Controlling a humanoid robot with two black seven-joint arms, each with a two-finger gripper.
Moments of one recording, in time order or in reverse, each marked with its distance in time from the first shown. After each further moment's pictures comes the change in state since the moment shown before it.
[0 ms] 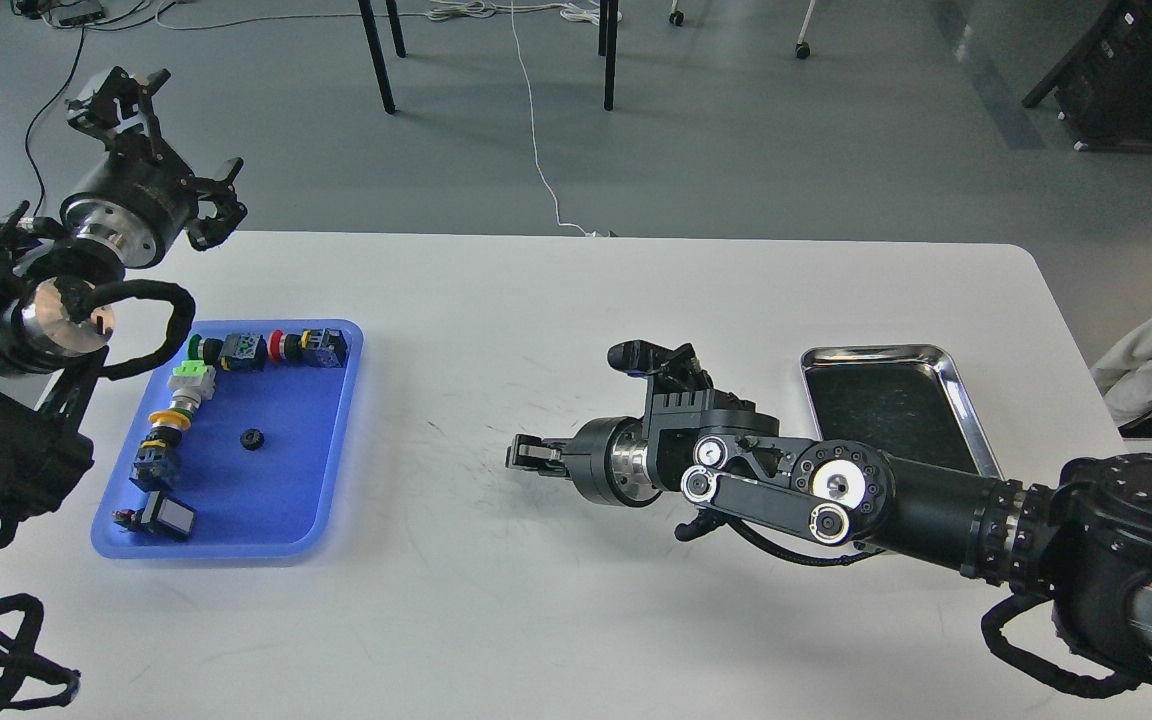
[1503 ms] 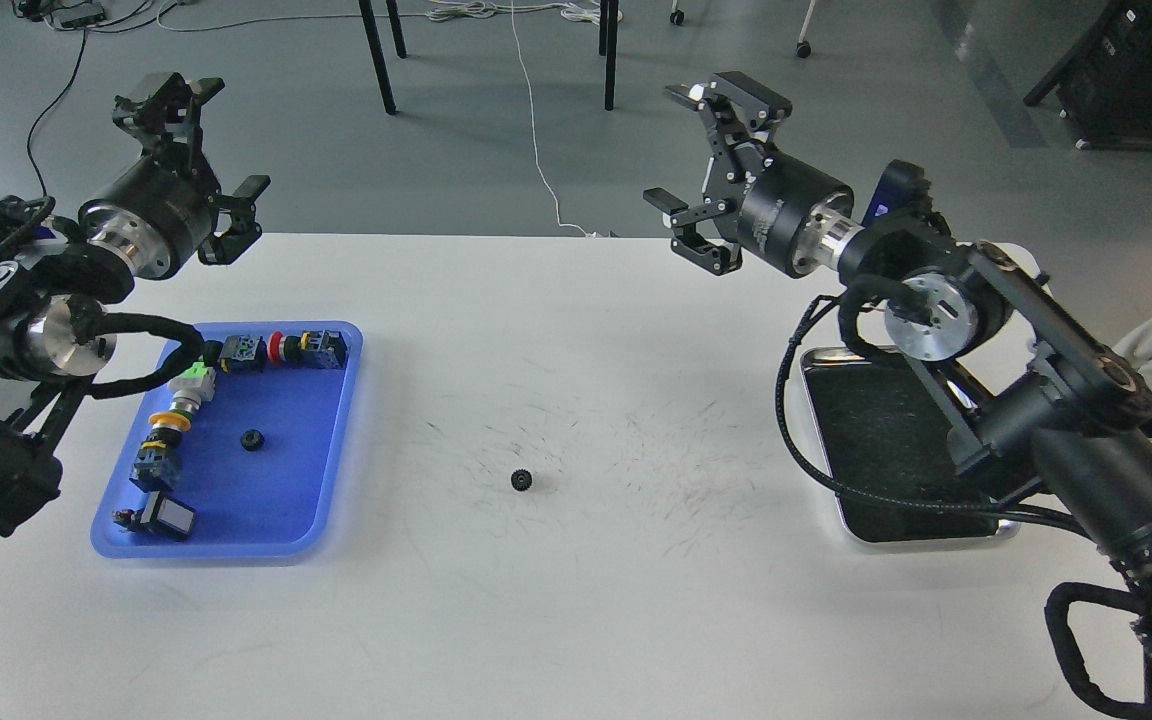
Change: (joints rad) left arm 0.048 0.133 0.193 -0.281 0.057 0.096 0.044; right arm -0.270 -0.244 1.042 0.164 0.627 -0.009 0.000
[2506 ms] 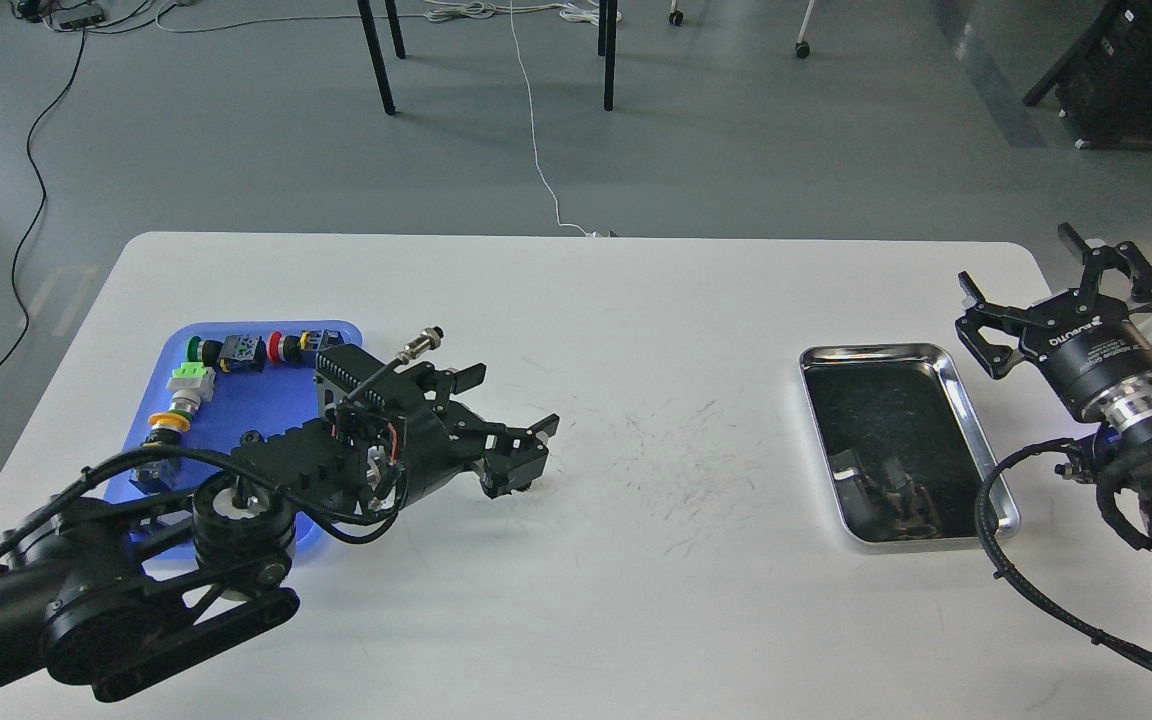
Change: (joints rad) left arm 0.022 -0.015 0.680 -0.355 1.645 -0.108 0.078; right arm -0.396 -0.108 0.367 -0.201 0.449 0.238 0.001
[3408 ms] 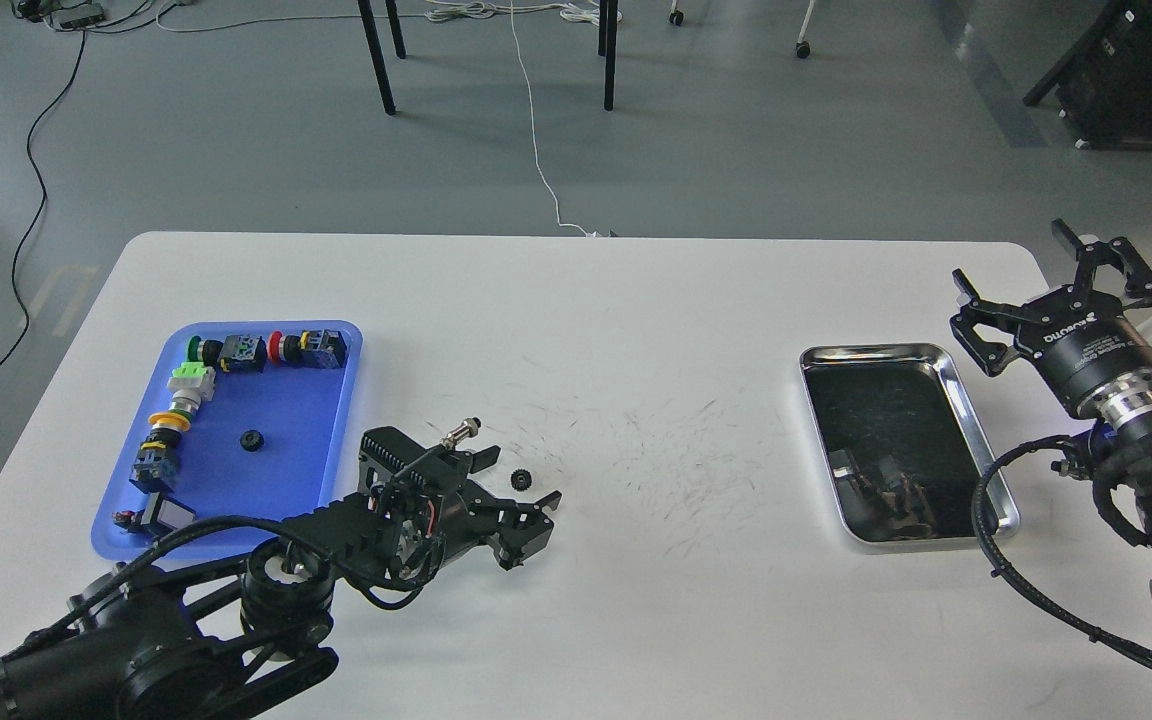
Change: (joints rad) left arm 0.129 -0.140 -0.002 0.192 0.066 0.003 -0.047; right arm 0.008 0.000 -0.009 0.004 0.000 -0.002 -0.002
